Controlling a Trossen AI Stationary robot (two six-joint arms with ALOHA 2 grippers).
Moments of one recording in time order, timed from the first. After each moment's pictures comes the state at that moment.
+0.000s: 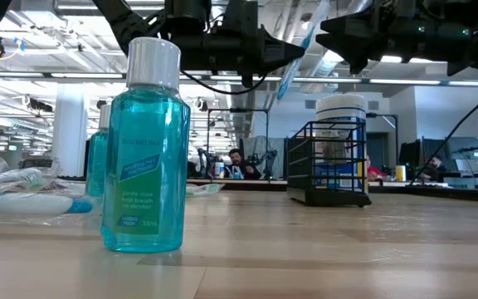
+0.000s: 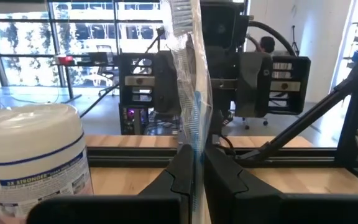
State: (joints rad) left arm 0.13 1.83 0.96 0.93 0.12 -0.02; right arm -0.09 1.01 0.30 0.85 -0.04 -0.01
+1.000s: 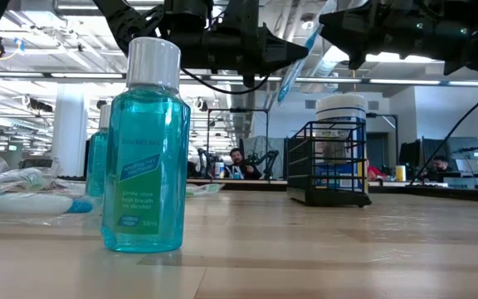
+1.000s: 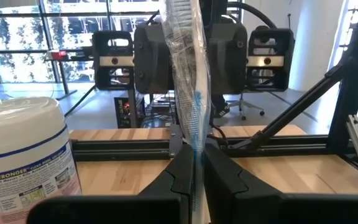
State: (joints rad) left arm 0.10 1.83 0.96 0.90 0.10 0.02; right arm -0.09 1.04 0.30 0.94 -0.03 -0.01
